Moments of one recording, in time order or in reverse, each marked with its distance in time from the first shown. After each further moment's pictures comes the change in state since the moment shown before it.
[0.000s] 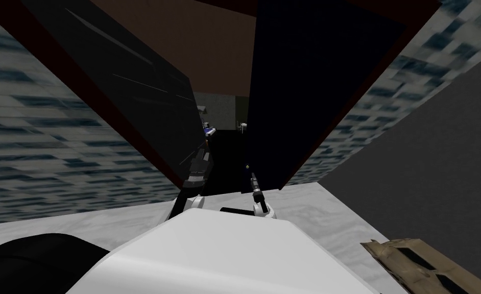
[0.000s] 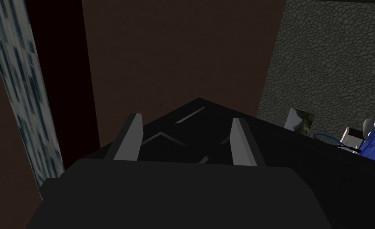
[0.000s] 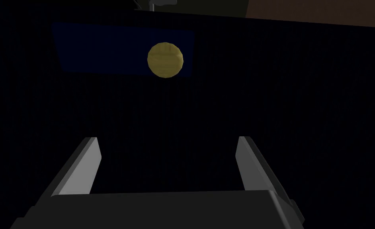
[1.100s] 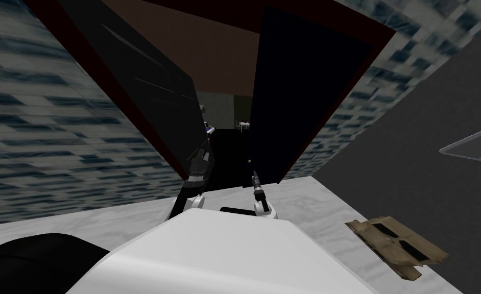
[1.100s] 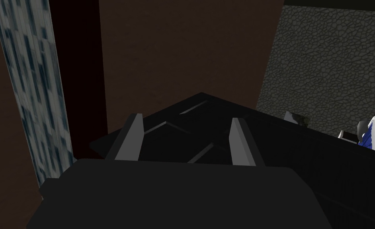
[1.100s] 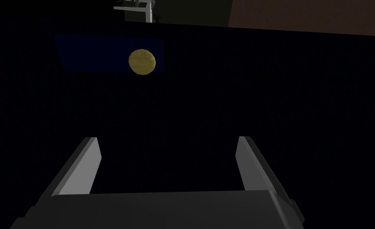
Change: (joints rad) arm 0.056 -0.006 -0.017 -0.151 0.007 0.032 -0.001
